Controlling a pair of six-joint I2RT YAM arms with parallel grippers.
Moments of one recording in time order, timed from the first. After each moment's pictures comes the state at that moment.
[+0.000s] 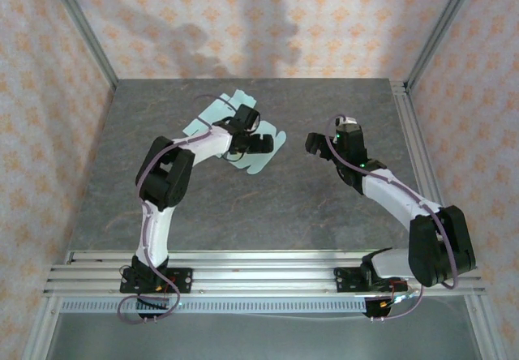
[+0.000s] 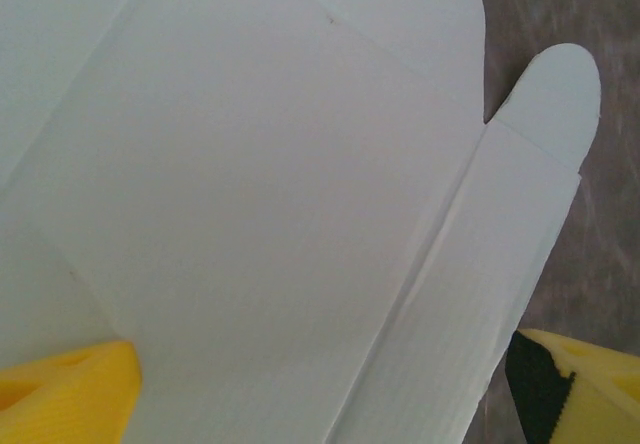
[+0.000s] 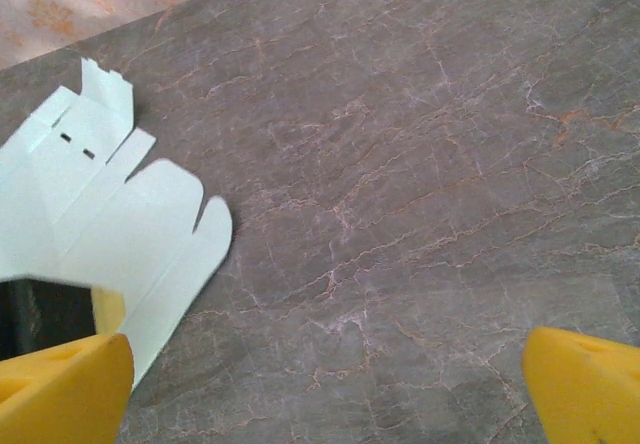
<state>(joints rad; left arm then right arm) -0.46 2.10 1.48 -0.42 0.09 -0.48 0.31 1.33 0.77 -0.04 0.06 0.44</state>
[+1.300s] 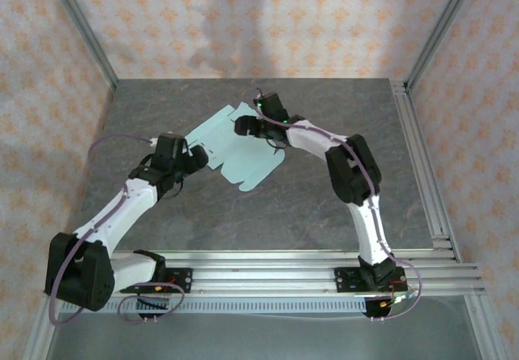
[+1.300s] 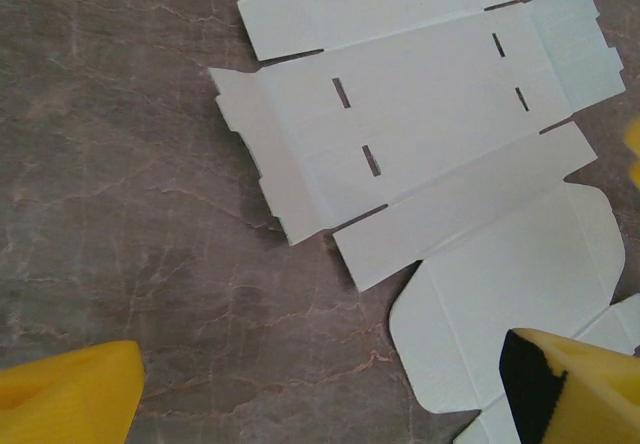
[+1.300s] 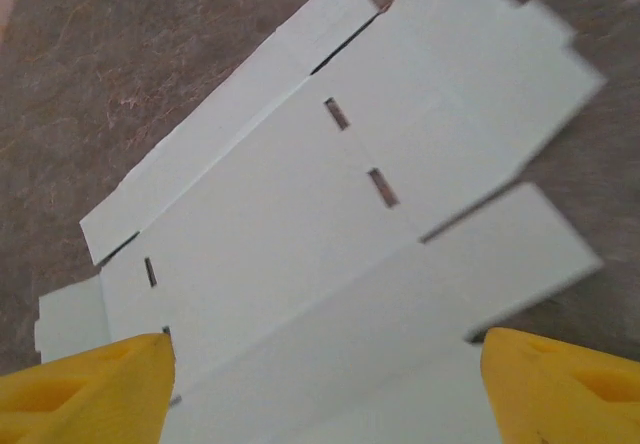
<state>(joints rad) -0.21 1.17 0.76 -0.42 -0.12 -0.73 0.58 2.25 1.74 -0.21 -0.22 0.55</state>
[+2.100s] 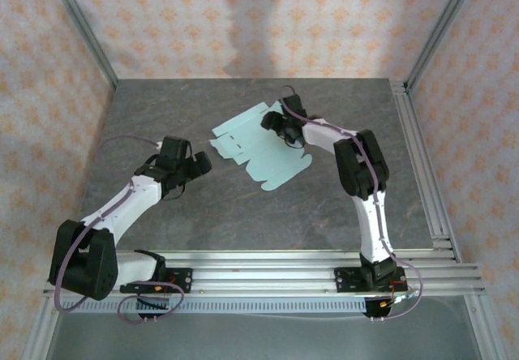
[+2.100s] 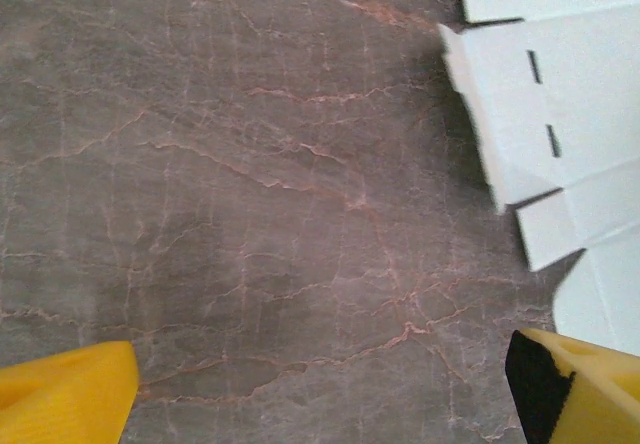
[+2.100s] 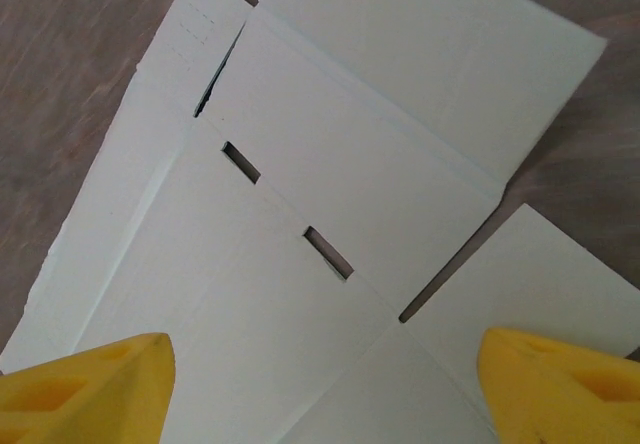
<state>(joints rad) -0.21 1.27 0.75 -0.42 -0.07 -0.68 0.42 2.19 1.57 -0.21 -0.10 0.81</state>
